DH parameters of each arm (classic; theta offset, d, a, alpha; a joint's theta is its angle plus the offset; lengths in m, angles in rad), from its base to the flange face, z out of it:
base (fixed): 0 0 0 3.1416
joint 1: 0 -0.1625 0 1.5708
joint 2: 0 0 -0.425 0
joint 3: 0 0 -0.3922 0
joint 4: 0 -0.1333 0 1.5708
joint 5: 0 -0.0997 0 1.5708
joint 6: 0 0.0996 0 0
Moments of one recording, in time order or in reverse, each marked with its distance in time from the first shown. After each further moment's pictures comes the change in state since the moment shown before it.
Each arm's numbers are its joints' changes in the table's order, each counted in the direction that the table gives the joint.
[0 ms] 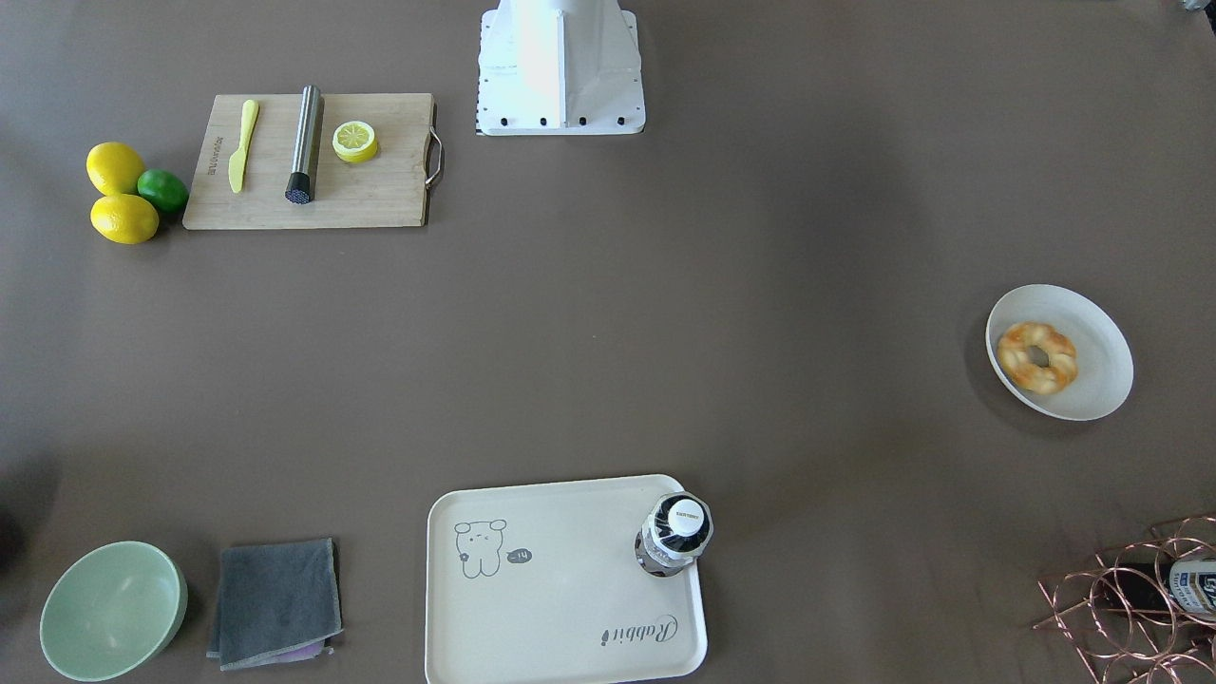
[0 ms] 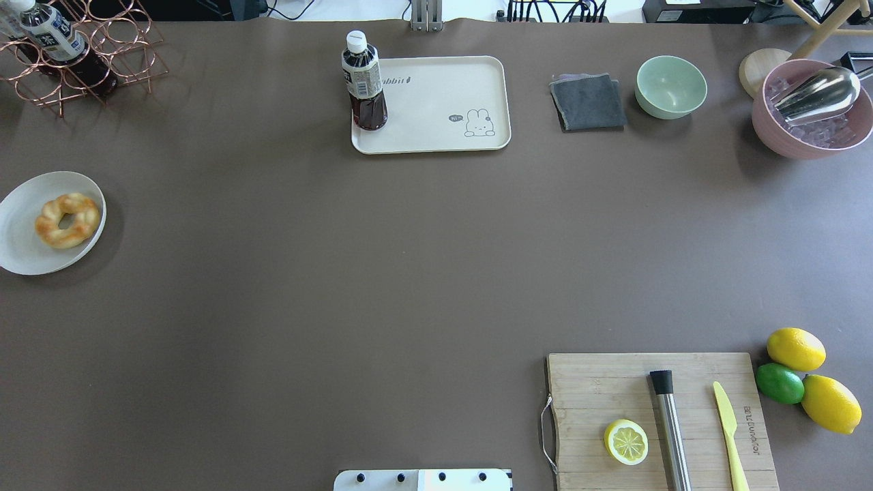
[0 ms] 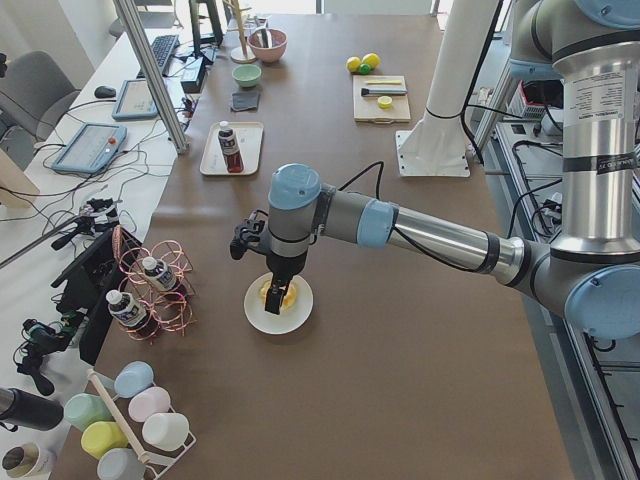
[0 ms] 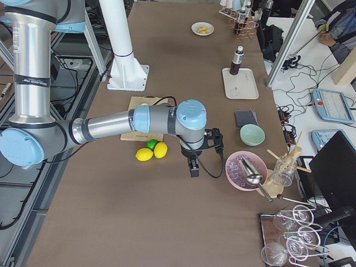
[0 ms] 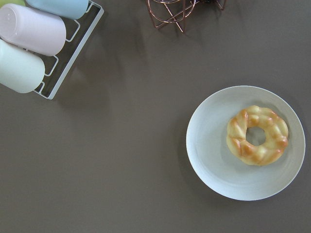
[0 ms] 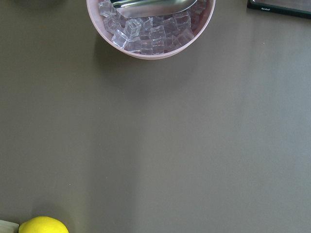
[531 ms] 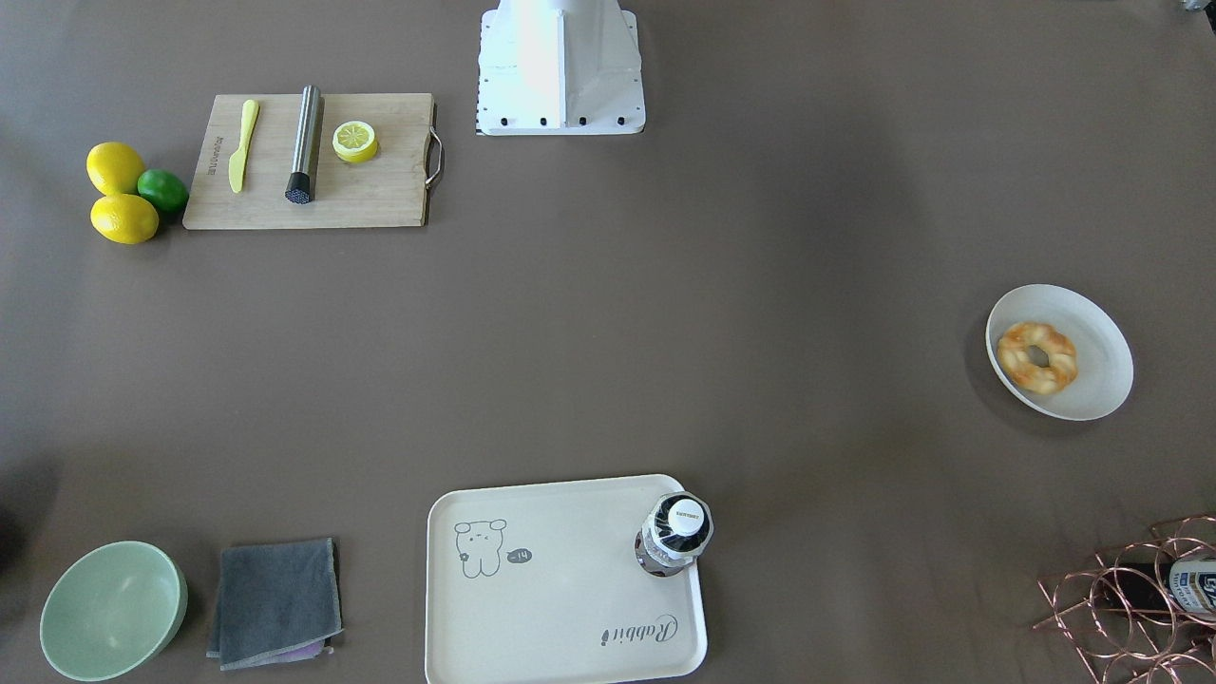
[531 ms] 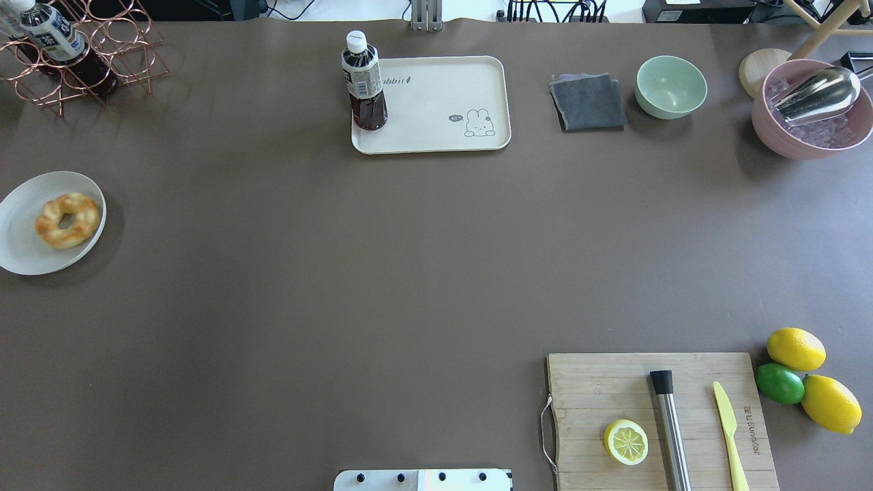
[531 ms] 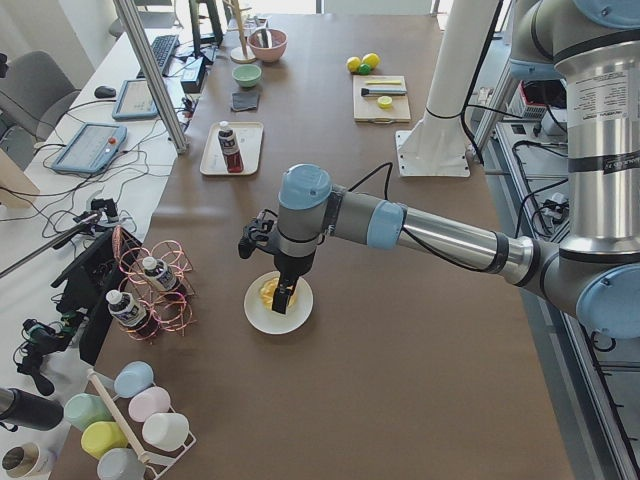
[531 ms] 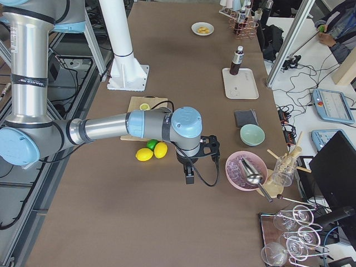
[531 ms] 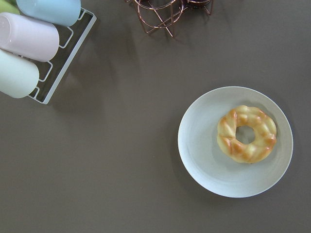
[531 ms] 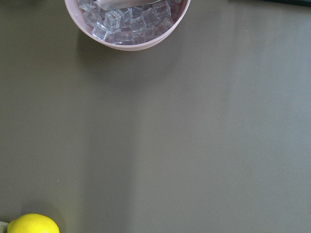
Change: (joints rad) left arm -0.005 -0.039 0.024 0.025 -0.003 -0.001; right arm -0.034 0.021 0.019 -0.002 0.006 -0.003
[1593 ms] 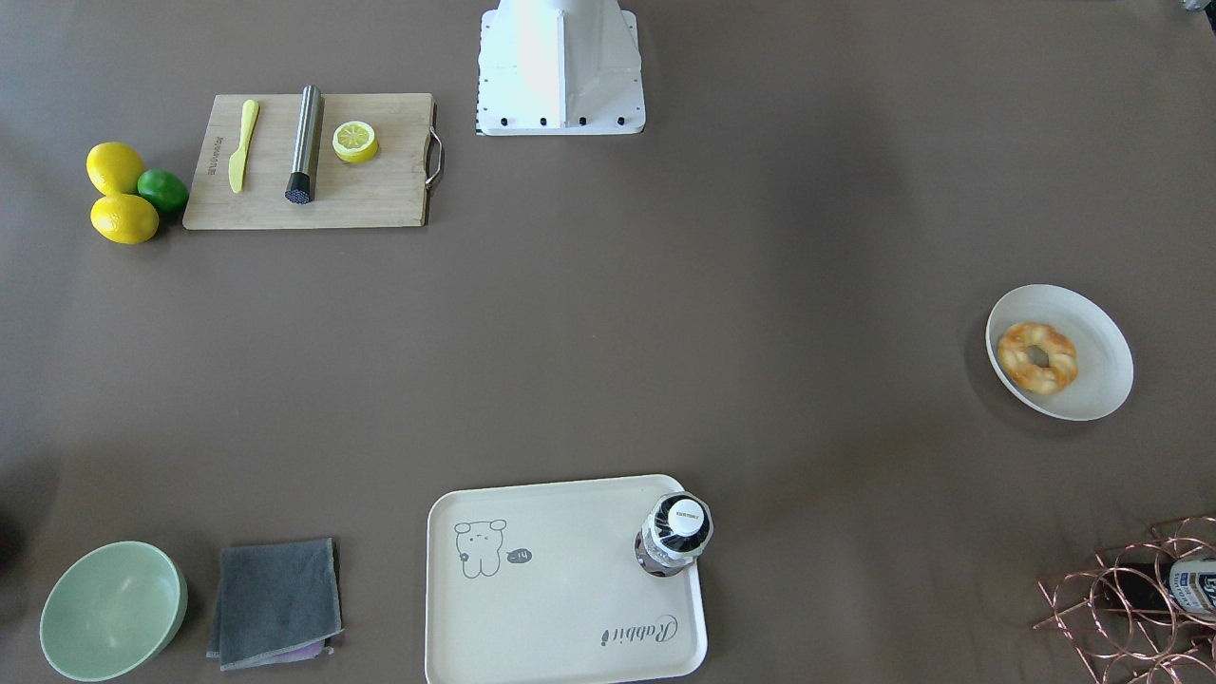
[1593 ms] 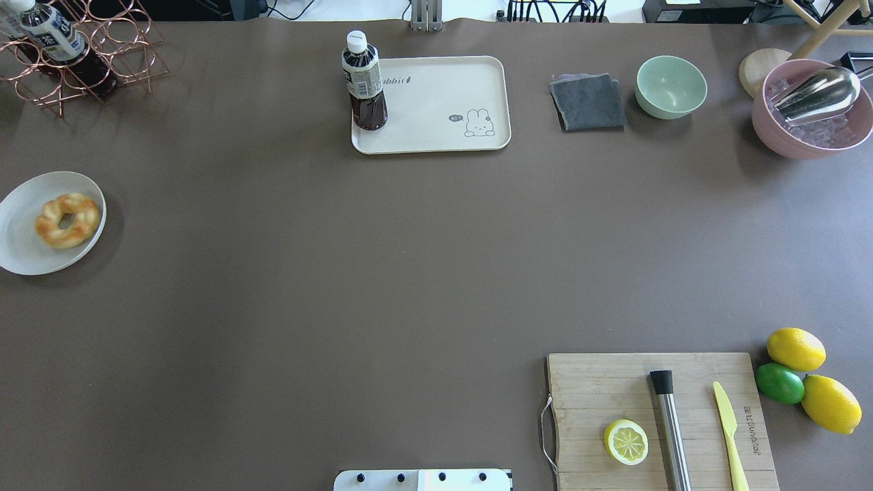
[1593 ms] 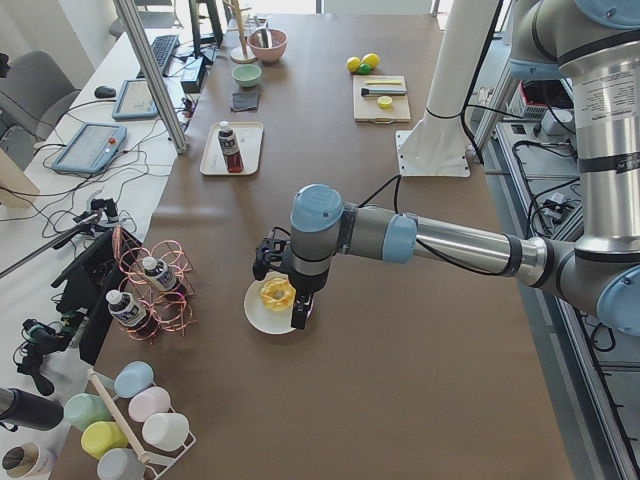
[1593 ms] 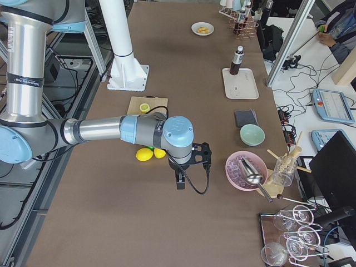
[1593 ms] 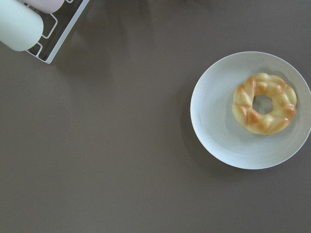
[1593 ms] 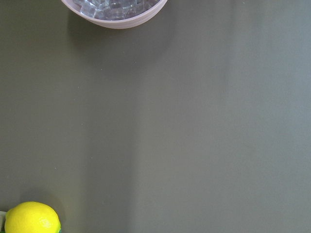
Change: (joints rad) left arm 0.010 -0.057 -0.007 0.016 0.038 -0.095; right arm -0.014 0.055 0.002 -0.001 -0.016 -0.004
